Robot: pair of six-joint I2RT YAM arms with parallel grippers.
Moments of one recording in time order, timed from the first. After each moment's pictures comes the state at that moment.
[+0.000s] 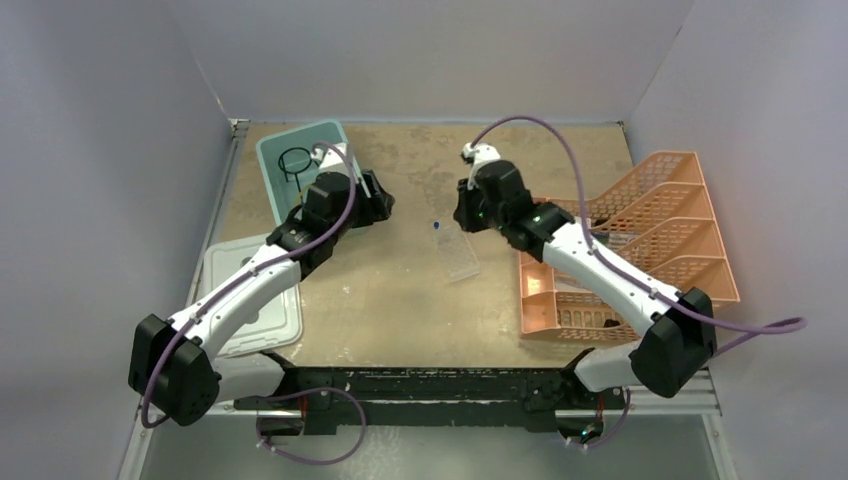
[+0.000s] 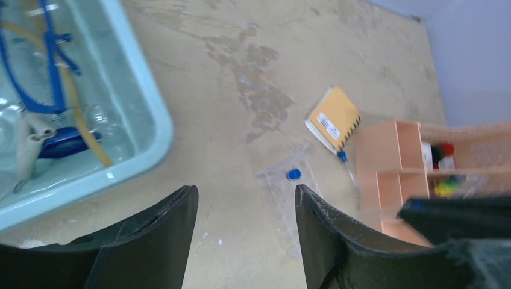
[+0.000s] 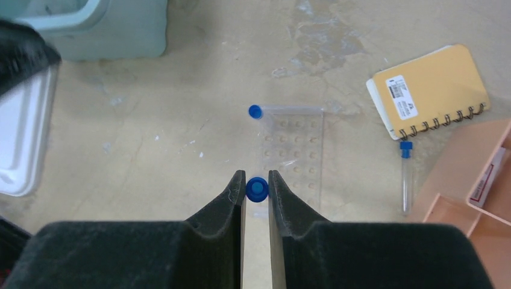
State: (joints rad) left arm -0.56 1.23 0.95 -0.13 -0.18 -0.57; right arm 0.60 1.38 1.21 -0.45 0.07 0.31
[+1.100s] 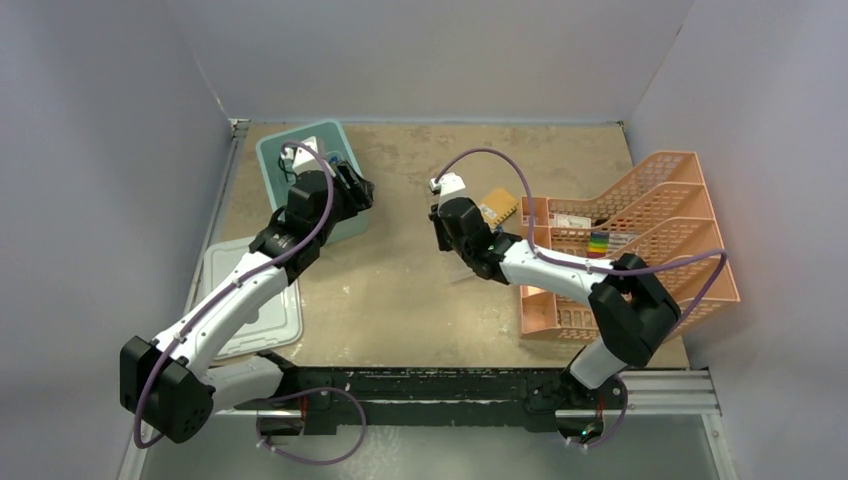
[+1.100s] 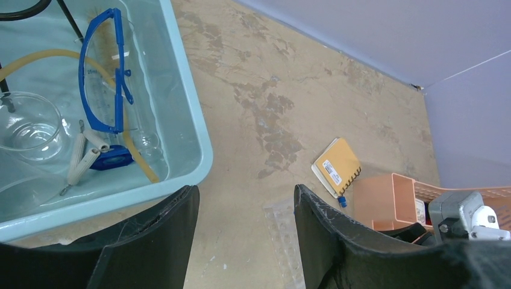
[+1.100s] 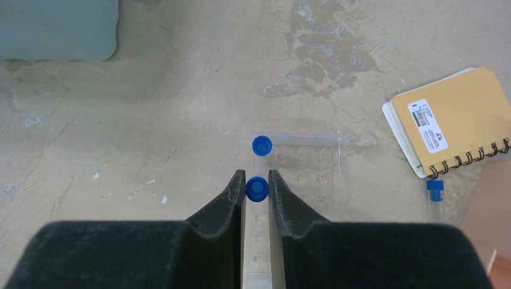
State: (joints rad) left arm -0.49 1.15 0.95 -0.15 -0.30 -0.67; right arm 0.79 1.58 0.97 0.04 0.36 0.23
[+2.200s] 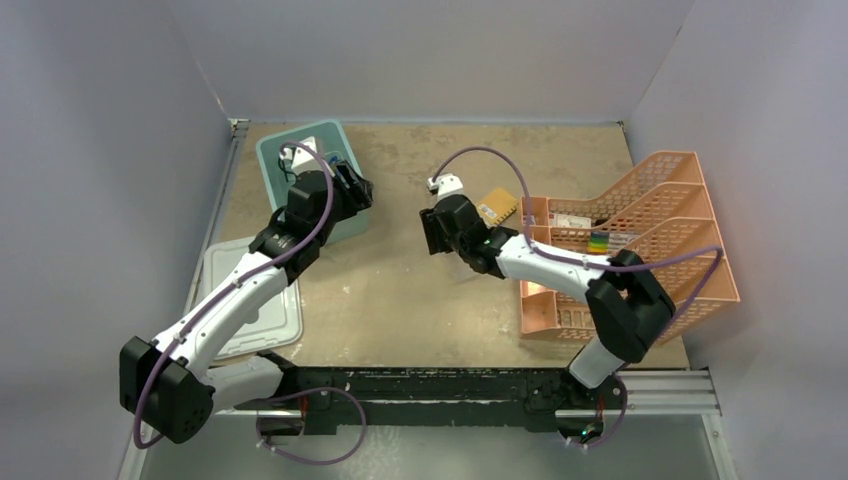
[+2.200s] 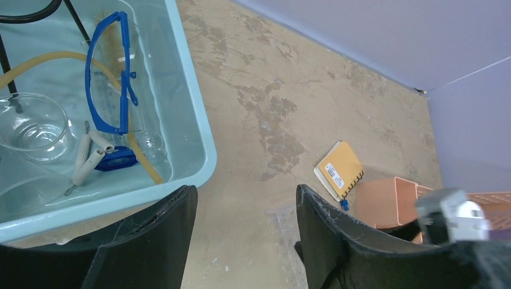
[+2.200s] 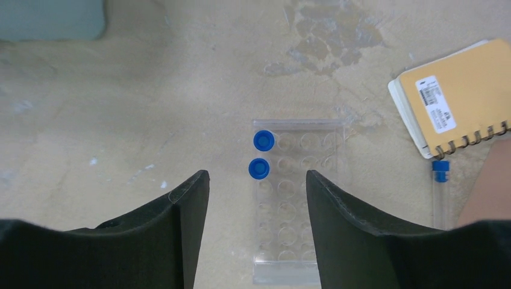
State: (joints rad) left arm -0.49 1.15 0.95 -0.15 -0.31 -0.67; right arm 0.79 1.63 1.01 -0.06 0.36 0.27
